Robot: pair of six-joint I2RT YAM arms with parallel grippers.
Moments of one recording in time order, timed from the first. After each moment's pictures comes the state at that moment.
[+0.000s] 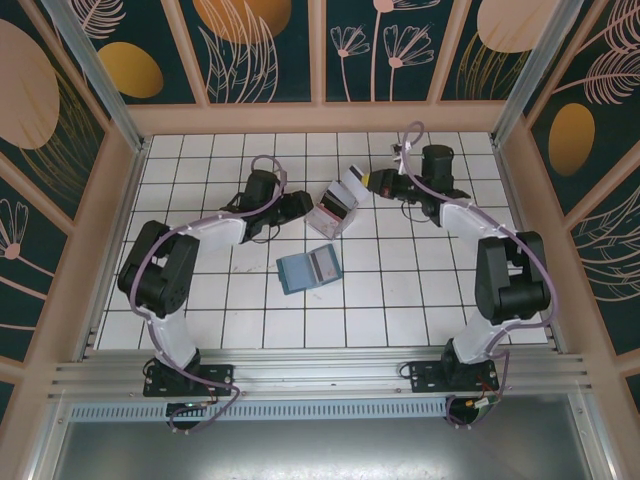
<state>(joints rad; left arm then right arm) -0.45 1.82 1.06 0.14 0.32 -0.79 0.19 1.66 1.05 0.16 -0.85 0.55</state>
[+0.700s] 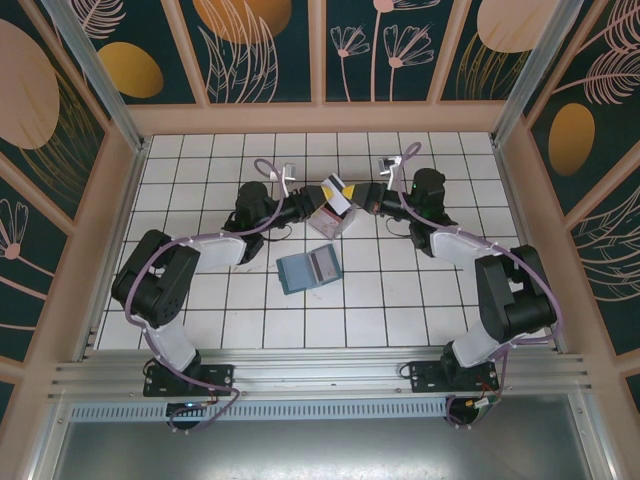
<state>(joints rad) -0.51 1.78 0.88 0.85 0.63 -1.15 0.32 1.57 0.82 0.65 -0.90 0.94</state>
